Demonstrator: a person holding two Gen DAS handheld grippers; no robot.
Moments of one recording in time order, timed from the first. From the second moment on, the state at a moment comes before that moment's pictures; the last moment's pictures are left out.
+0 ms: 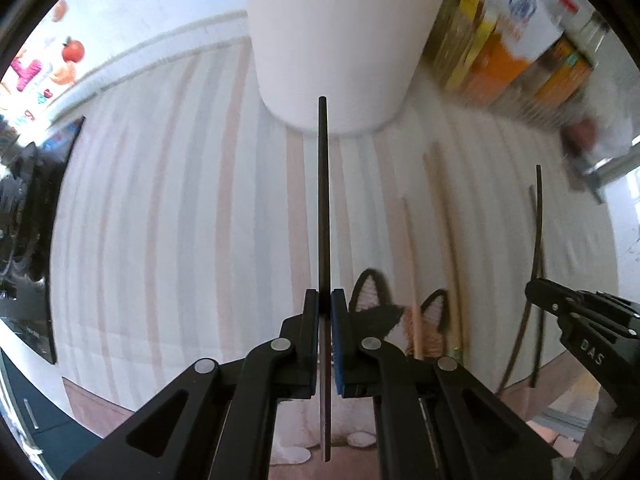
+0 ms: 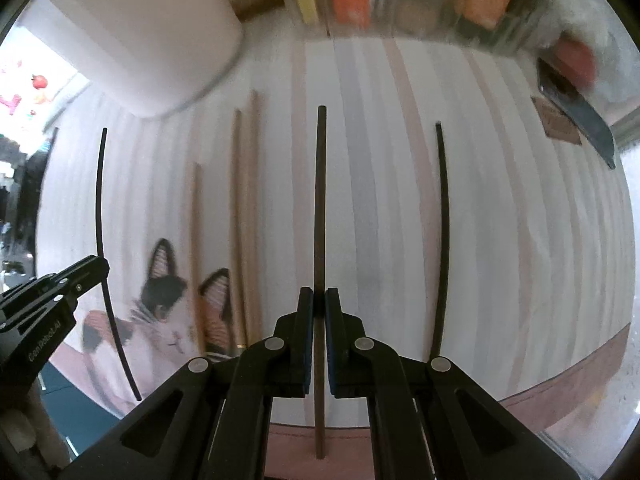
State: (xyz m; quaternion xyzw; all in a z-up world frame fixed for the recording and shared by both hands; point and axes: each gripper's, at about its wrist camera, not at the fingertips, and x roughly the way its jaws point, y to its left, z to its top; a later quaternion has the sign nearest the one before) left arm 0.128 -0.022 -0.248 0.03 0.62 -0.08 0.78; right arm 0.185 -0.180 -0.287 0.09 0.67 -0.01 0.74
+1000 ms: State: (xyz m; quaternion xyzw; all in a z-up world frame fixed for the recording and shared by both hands) left arm 0.278 -0.001 0.021 -0.12 0.31 -0.11 0.93; right arm 0.365 -0.158 0.026 0.14 0.34 0.07 0.93
